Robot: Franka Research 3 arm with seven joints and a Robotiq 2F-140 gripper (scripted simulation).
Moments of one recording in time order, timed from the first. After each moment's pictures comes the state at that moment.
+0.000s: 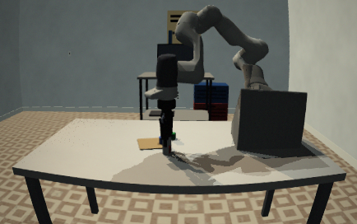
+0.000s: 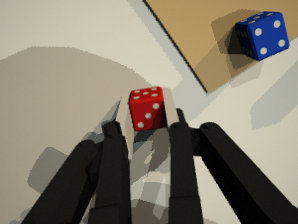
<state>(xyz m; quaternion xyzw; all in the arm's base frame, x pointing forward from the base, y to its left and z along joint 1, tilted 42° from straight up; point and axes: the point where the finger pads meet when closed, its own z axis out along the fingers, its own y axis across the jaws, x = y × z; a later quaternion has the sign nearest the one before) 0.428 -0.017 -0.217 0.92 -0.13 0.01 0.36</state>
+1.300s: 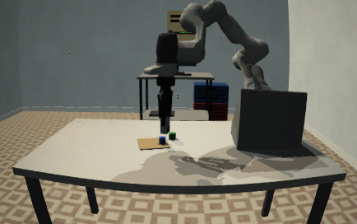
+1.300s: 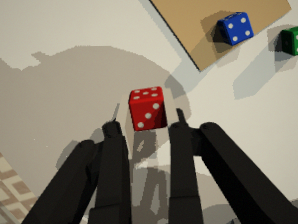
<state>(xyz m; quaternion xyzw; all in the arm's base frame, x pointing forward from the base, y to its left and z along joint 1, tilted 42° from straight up) 0.440 0.052 -0.152 0.93 -0.14 0.03 0.35</state>
